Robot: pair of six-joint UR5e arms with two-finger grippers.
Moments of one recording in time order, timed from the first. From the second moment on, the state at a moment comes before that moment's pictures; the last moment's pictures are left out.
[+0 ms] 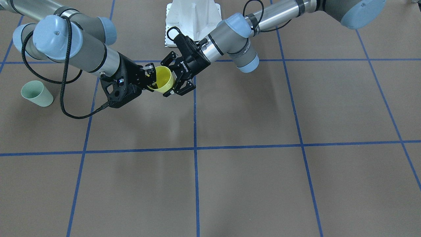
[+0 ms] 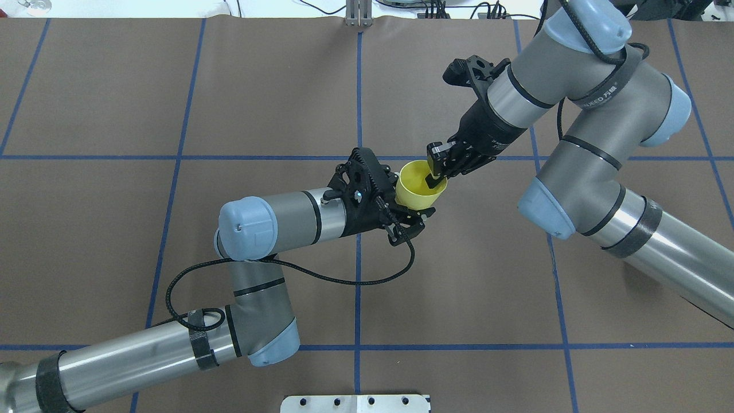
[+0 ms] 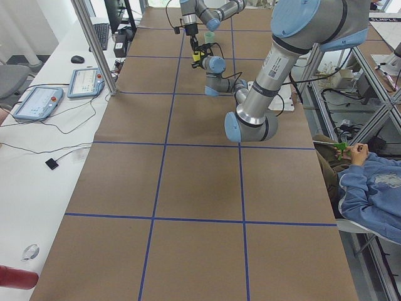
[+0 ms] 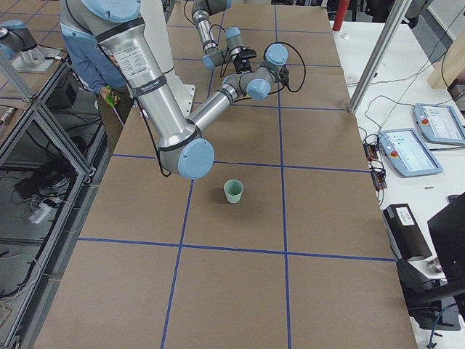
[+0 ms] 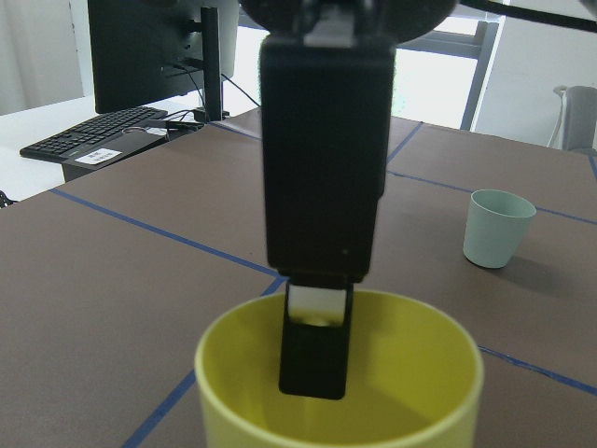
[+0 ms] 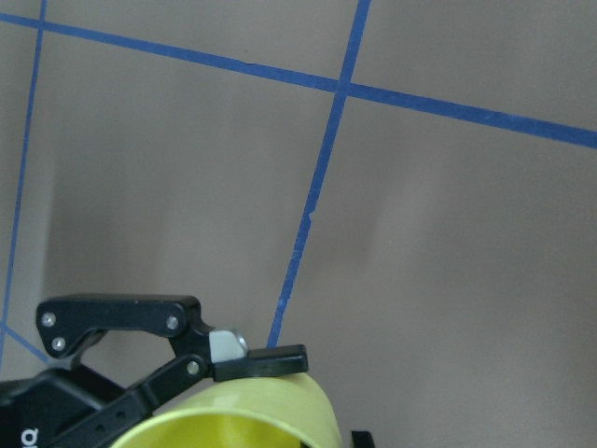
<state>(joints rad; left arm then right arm) -0.40 -2.32 -1.35 -2.85 -1.59 -0.38 0.82 -1.03 1.71 -1.28 2.49 0.89</state>
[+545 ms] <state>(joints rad) -0.39 -2.33 -1.36 -2.85 -1.53 -0.38 0.83 -1.06 1.74 -1.28 2.51 0.90</state>
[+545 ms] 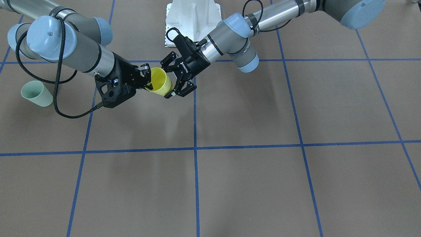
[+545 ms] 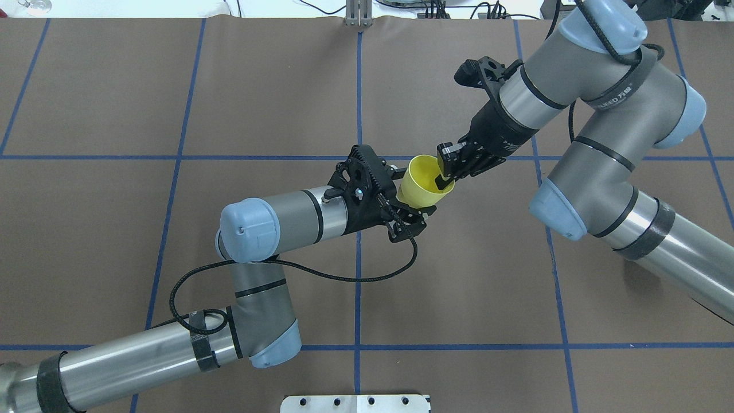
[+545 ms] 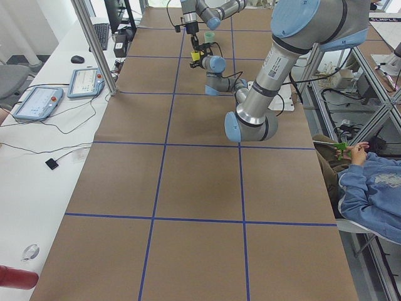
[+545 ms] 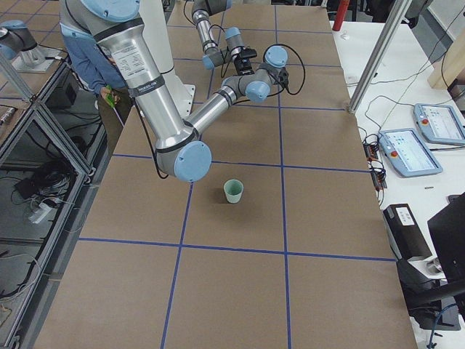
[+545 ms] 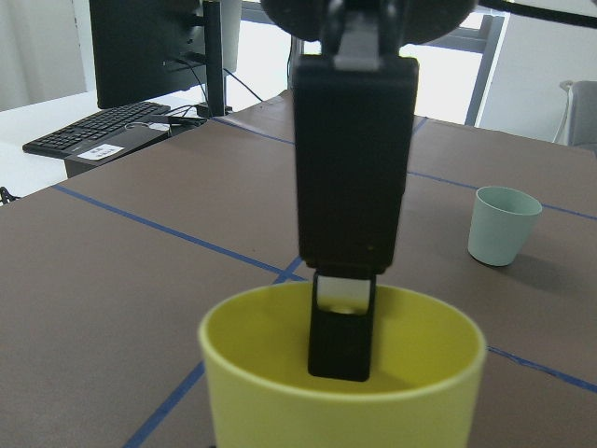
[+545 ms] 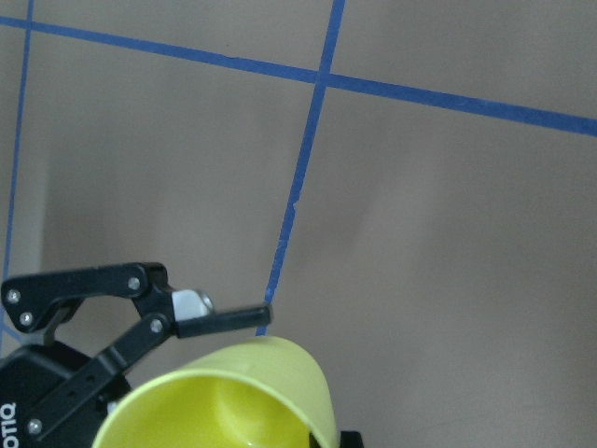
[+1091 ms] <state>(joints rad) -0.37 -2.32 -1.37 -2.85 -1.50 -0.38 0.94 -1.17 1.82 -1.29 2.51 0.96</state>
